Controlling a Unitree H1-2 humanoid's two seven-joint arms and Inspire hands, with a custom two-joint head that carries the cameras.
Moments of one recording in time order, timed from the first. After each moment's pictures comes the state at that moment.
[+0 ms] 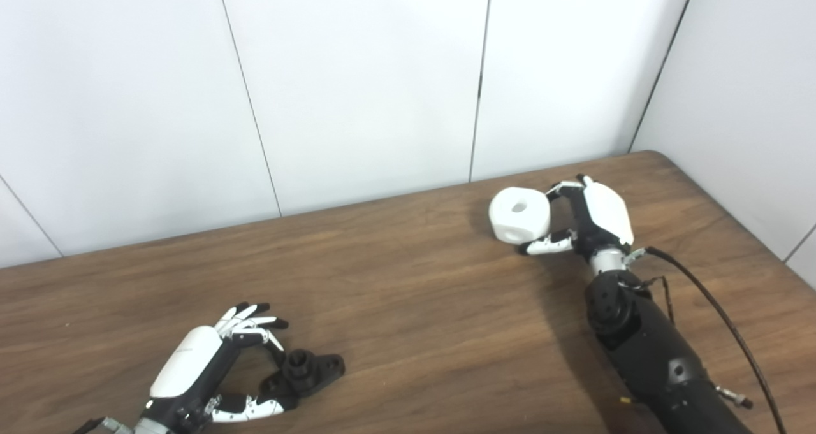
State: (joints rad) left arm -0.23 0.38 -0.23 0.17 0.51 -0.41 -0.12; right arm -0.39 -0.39 0.05 0.34 -0.56 0.23 -0.31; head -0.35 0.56
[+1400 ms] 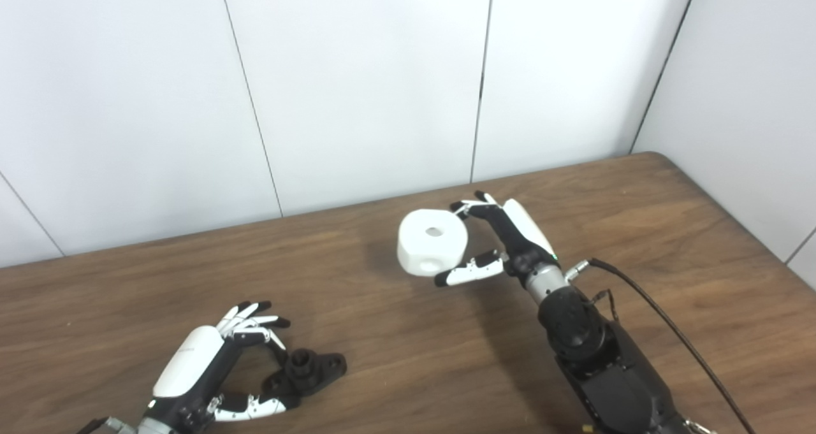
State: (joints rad) left arm -0.25 0.38 -0.26 0.20 0.53 -0.43 -0.09; right arm -0.32 -0.29 0.14 -0.03 -0.42 0.25 0.02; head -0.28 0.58
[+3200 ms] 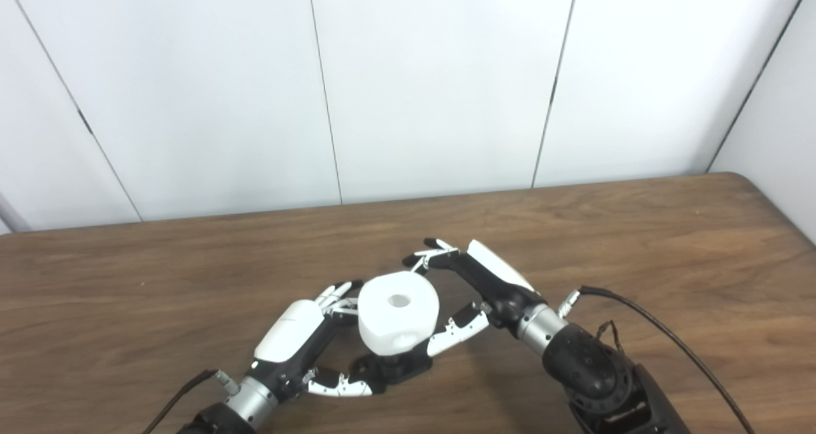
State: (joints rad) left arm -0.26 0.31 -0.33 0.16 0.58 -0.34 -0.09; right arm -0.28 -0.22 0.28 -0.25 -0.44 0.31 0.32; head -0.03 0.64
